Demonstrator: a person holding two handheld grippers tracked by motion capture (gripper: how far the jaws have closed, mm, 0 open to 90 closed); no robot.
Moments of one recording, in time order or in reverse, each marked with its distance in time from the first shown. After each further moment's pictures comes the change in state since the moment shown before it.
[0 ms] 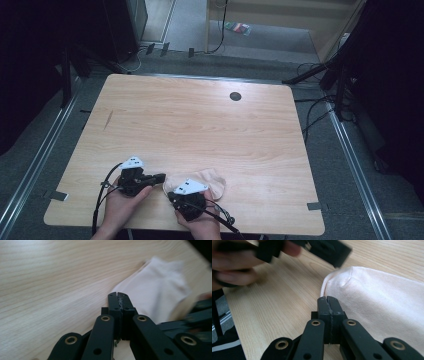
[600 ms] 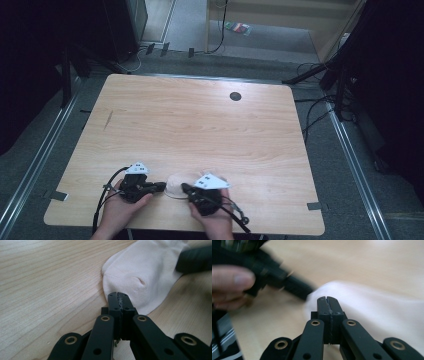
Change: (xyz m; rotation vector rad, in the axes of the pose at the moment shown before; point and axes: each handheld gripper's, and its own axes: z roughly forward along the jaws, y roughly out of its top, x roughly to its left) left arm -0.007 -0.008 0.006 0.160 0.039 0.075; right arm -0.027 0.003 -0.039 -0.127 -0.049 0.098
